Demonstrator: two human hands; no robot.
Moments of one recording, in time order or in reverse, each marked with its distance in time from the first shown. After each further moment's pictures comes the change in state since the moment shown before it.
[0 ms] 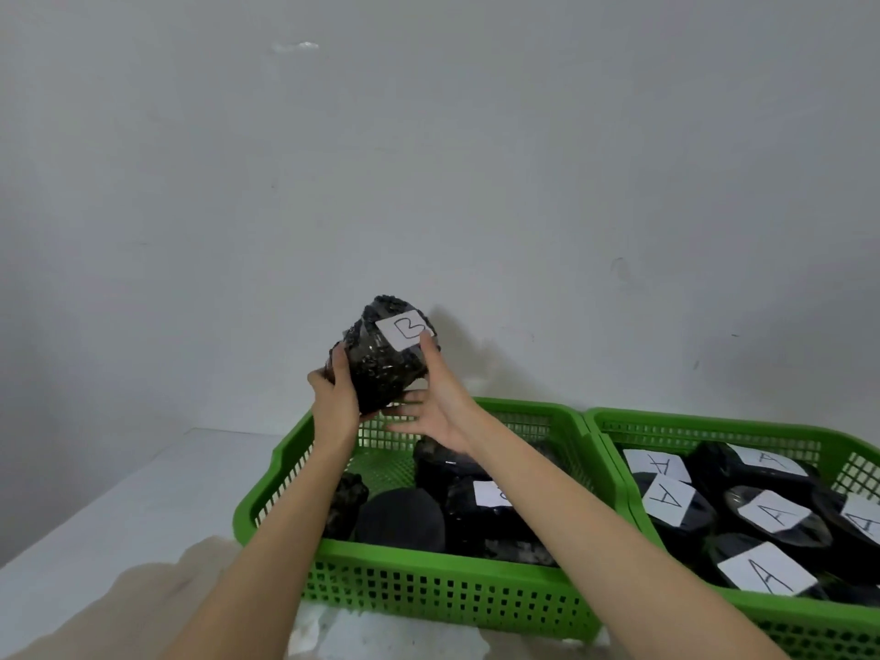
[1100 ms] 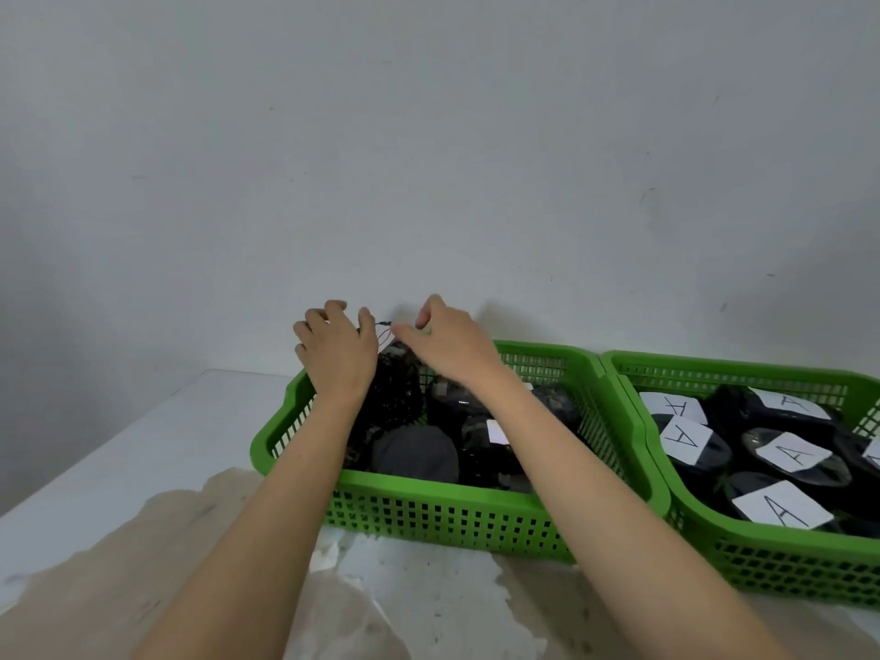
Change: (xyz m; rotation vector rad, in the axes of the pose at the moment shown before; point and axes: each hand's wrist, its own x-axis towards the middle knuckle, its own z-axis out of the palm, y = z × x) left_hand 0.008 -0.016 -0.010 0.914 0.190 0.362; right_hand 0.000 0.008 0.001 -1.103 0.312 -0.396
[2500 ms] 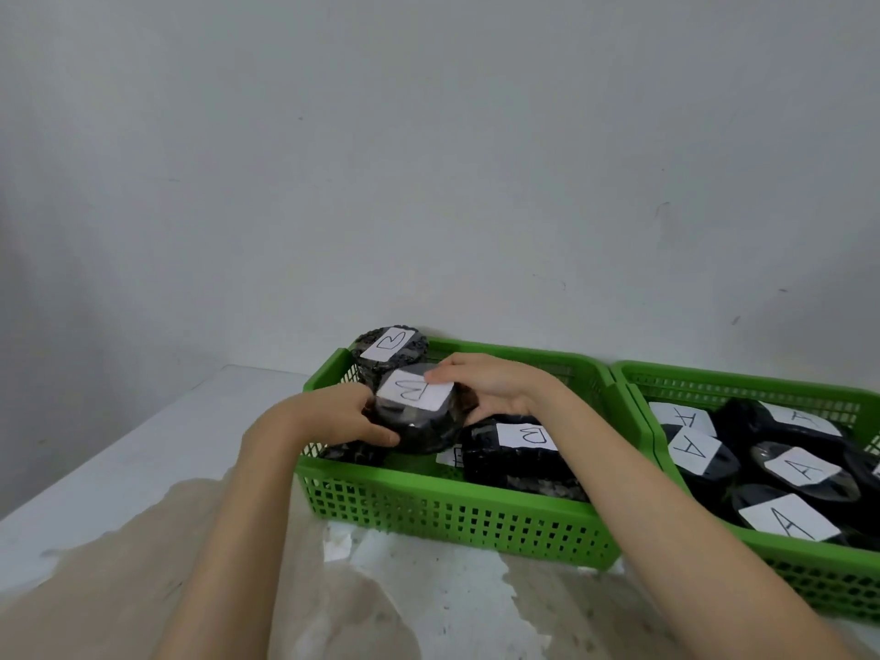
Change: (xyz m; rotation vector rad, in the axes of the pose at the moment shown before) left_hand -0.033 -0.022 -0.072 0.148 -0.956 0.163; right_hand -0.016 0.024 -0.016 0.536 -0.636 0.336
